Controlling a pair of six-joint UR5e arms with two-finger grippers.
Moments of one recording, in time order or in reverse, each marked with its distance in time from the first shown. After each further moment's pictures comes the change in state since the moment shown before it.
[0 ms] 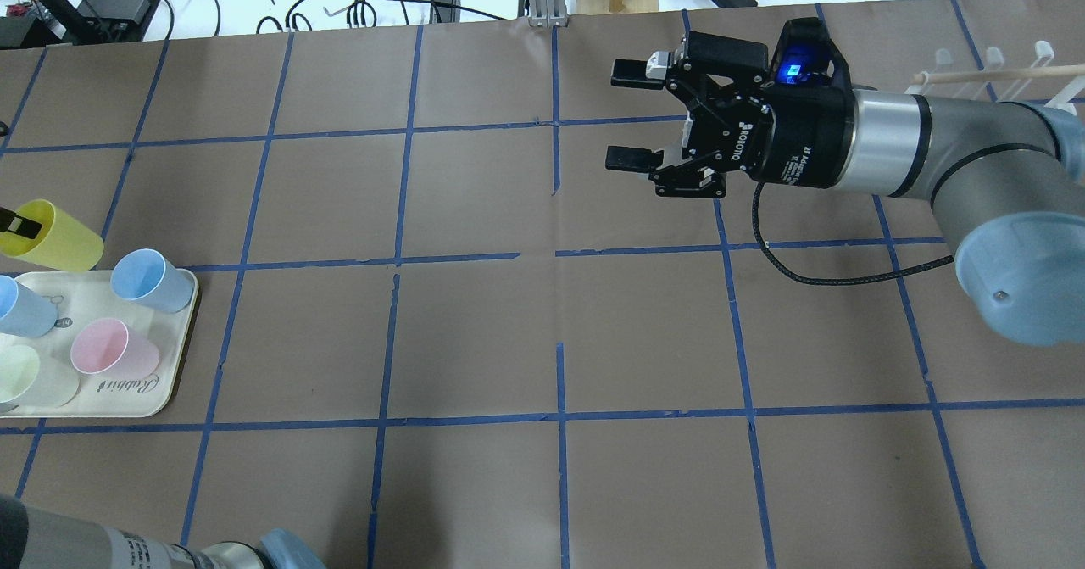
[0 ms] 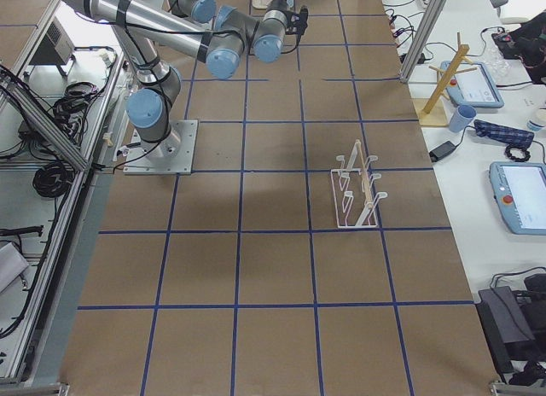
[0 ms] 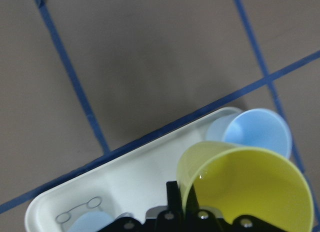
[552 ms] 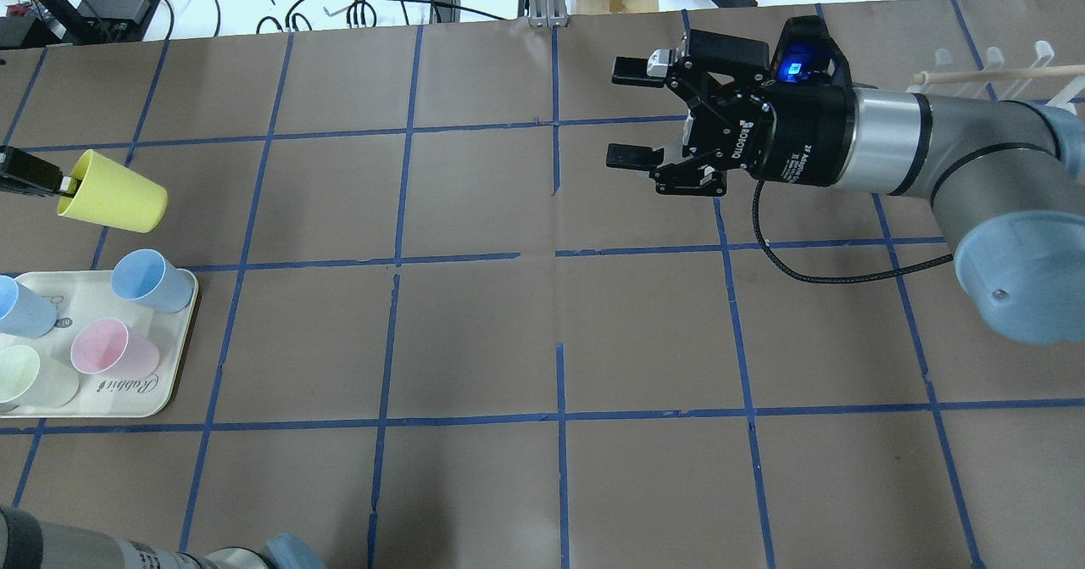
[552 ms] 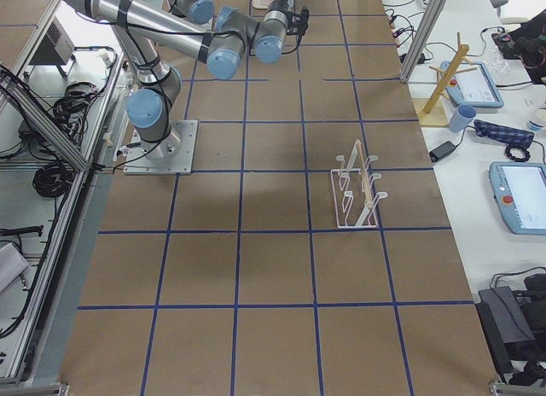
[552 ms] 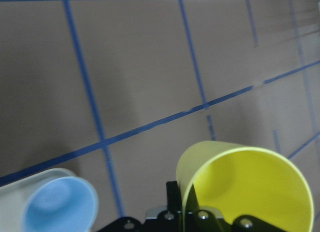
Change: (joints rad) left arm -0.101 0.044 0.042 -0.583 -0.411 -0.140; right arm -0.002 0.009 -0.001 -0.004 0.008 0.002
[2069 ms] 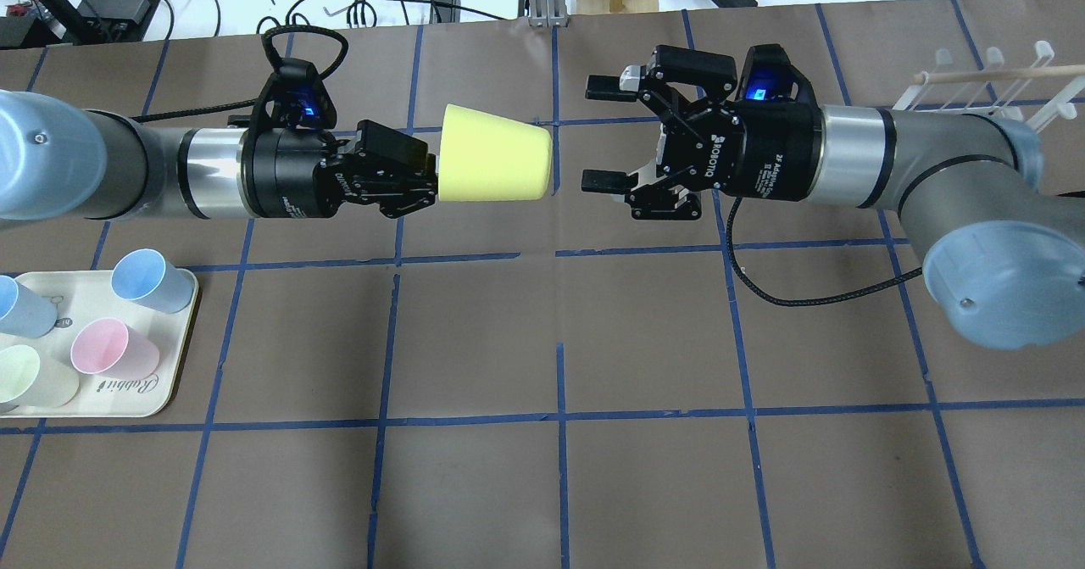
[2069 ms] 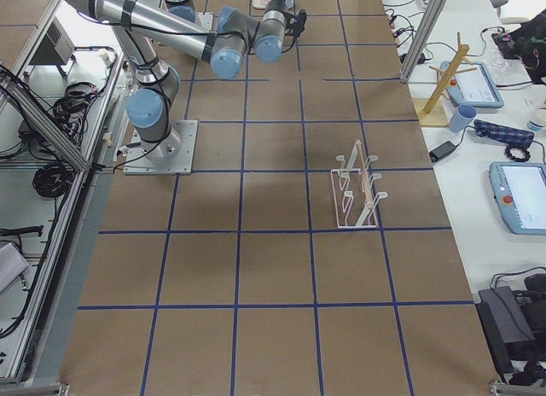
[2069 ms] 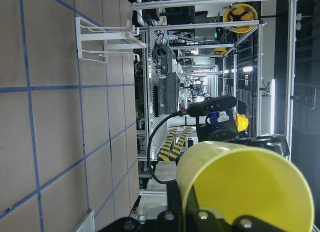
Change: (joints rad) left arm -0.508 0.248 -0.354 -0.269 -0.668 0.081; right arm 0.048 0.030 0.015 -0.010 0.008 0.136
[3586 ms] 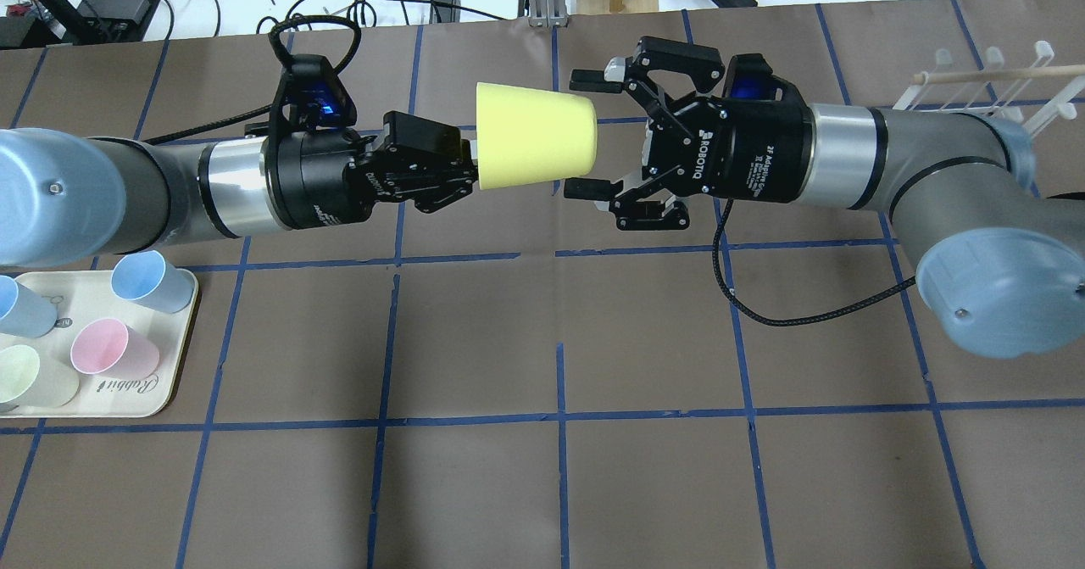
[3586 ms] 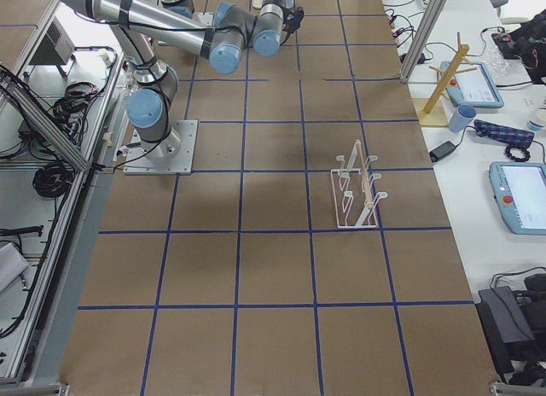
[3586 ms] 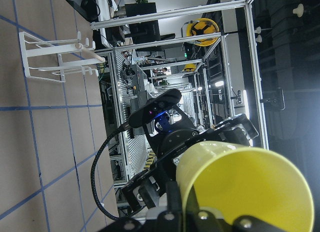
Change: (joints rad) left arm -0.066 0.081 -0.049 0.010 -0.164 -0.012; right arm 0.030 -0.037 -0.008 0.004 0.026 0.197
